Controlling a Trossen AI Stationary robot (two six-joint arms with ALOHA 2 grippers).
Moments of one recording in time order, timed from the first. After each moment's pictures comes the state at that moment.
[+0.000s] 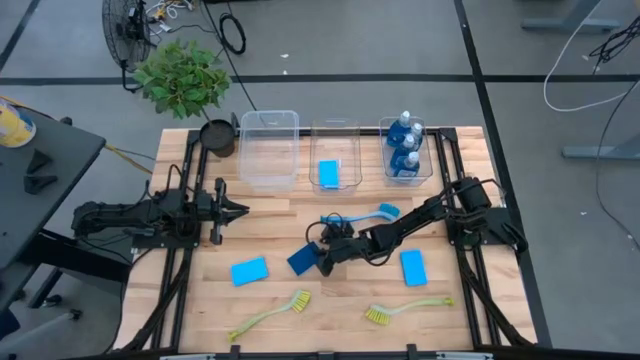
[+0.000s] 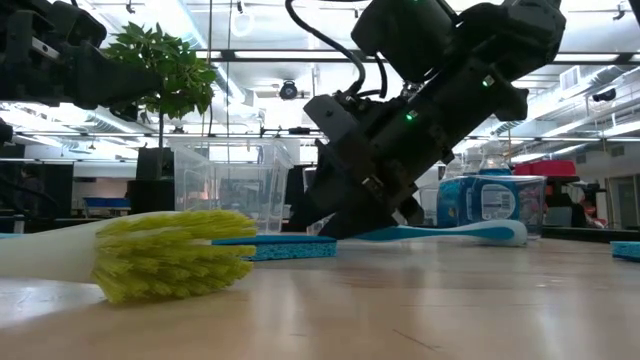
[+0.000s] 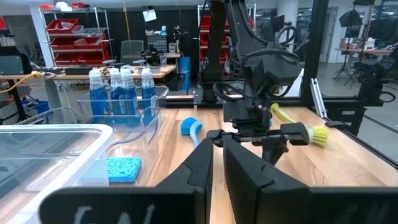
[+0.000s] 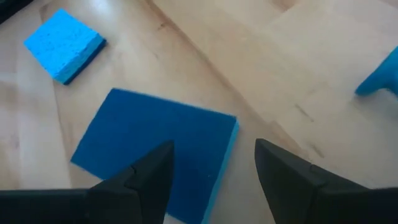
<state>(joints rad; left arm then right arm) 0.00 0.01 0.01 0.05 -0.06 0.01 0.27 2.01 1.01 0.25 0.37 0.77</state>
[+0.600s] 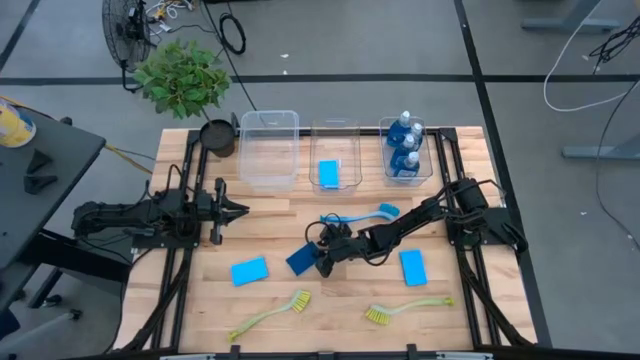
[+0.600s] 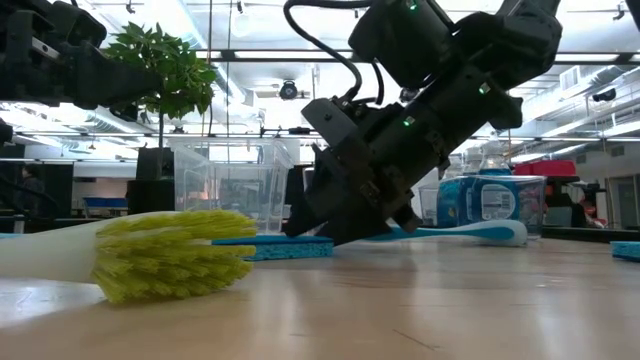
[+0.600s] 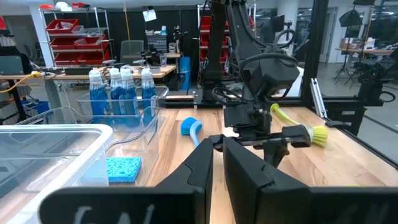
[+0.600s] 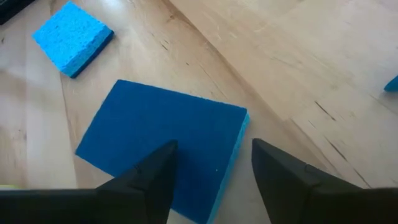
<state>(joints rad) 0.00 0.01 0.01 0.05 -0.06 0.01 0.27 2.04 1.01 0.29 0.31 0.77</state>
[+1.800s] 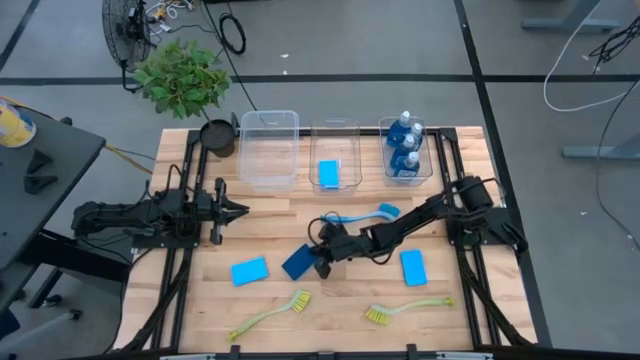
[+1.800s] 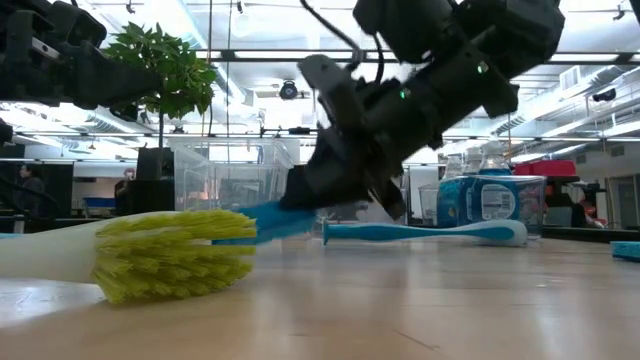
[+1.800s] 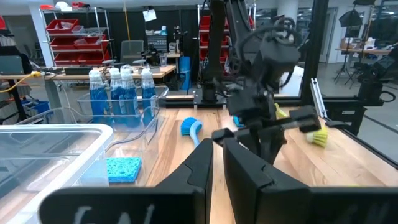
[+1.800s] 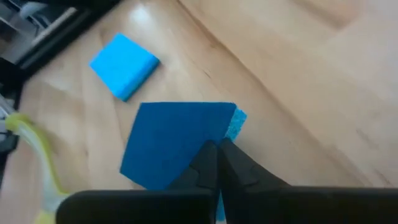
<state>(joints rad) 0.00 0.01 0.01 0.05 -0.06 0.01 0.26 1.99 1.00 0.37 0.27 0.77</state>
